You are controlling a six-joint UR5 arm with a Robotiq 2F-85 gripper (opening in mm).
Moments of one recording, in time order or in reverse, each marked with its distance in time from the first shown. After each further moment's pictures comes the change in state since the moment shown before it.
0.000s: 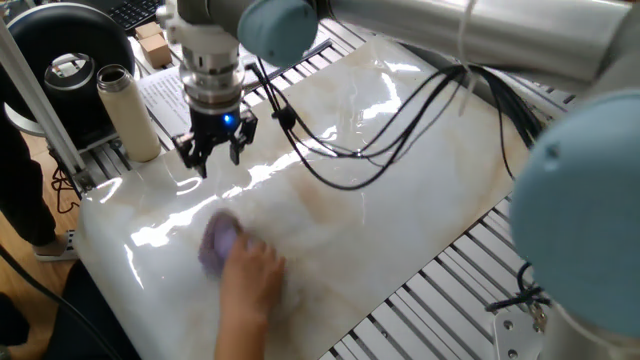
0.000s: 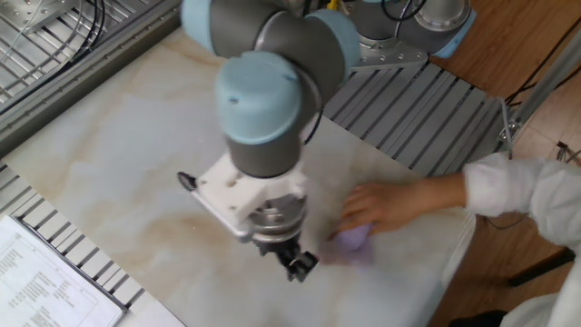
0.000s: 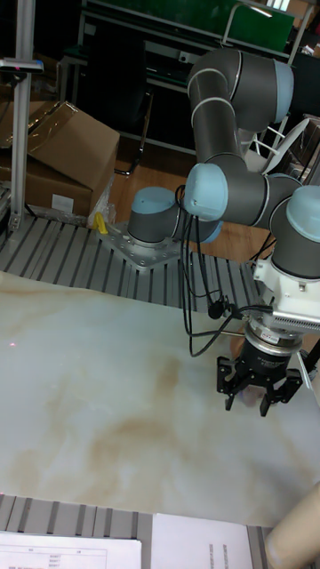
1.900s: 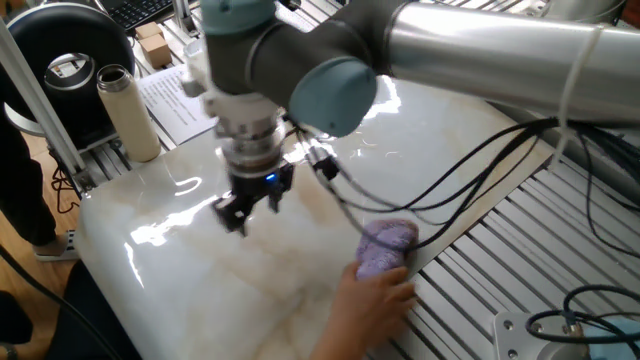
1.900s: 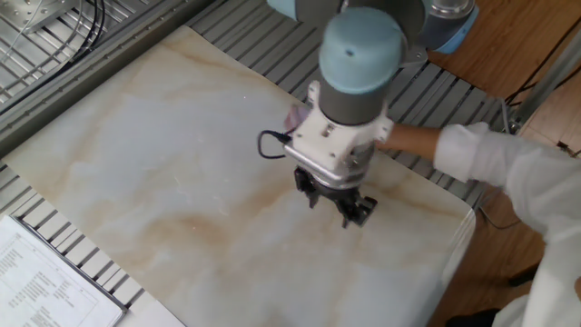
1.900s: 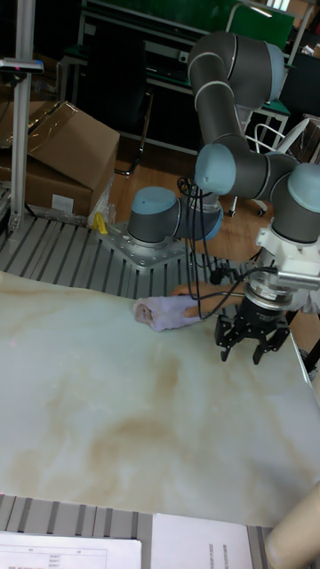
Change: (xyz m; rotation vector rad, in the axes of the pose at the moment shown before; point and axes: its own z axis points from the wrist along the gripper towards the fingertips) arm 0.125 -0.022 -0.003 0.064 0.047 -0.196
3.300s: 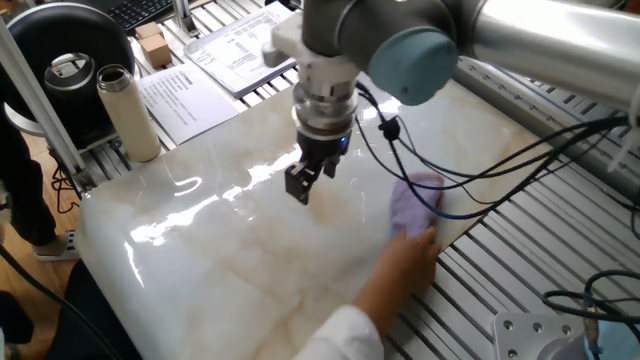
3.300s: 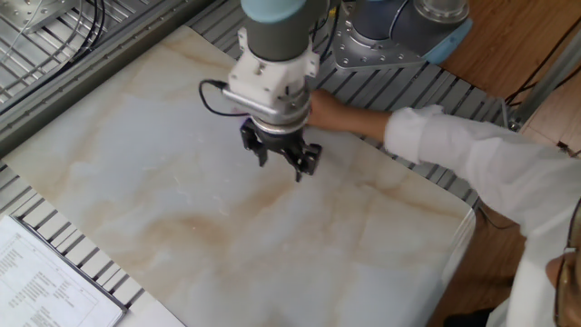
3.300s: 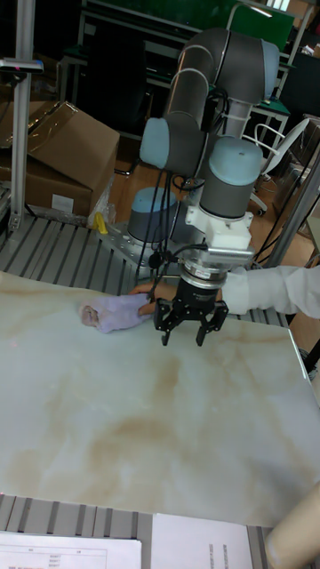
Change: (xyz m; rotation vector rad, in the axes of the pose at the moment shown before) arm 0.019 -0.105 -0.010 -0.002 -0.028 -0.068
